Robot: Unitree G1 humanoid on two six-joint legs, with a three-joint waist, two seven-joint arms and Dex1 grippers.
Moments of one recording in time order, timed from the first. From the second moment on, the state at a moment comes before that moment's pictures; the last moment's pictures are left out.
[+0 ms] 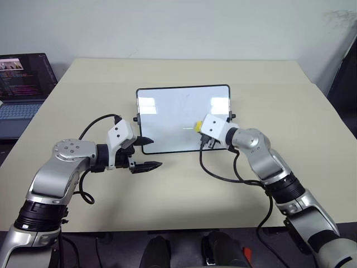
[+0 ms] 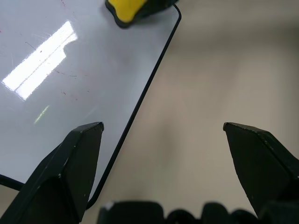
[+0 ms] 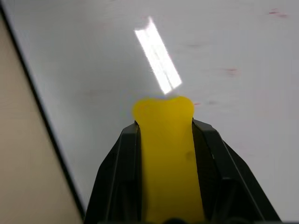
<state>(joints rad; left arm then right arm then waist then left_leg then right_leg) -0.37 0.83 -0.01 -0.15 -0.36 0.52 -1.12 -0.69 -0.35 0.40 0.05 -0.30 0.42 0.64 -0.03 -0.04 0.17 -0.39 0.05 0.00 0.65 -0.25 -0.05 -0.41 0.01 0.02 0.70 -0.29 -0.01</state>
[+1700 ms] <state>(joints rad) -0.68 0.48 -0.32 0.07 -0.23 0.19 -1.26 -0.15 -0.08 -0.19 -0.36 -0.05 0.76 0.15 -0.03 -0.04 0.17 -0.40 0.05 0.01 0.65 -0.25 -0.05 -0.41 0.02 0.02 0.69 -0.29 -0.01</state>
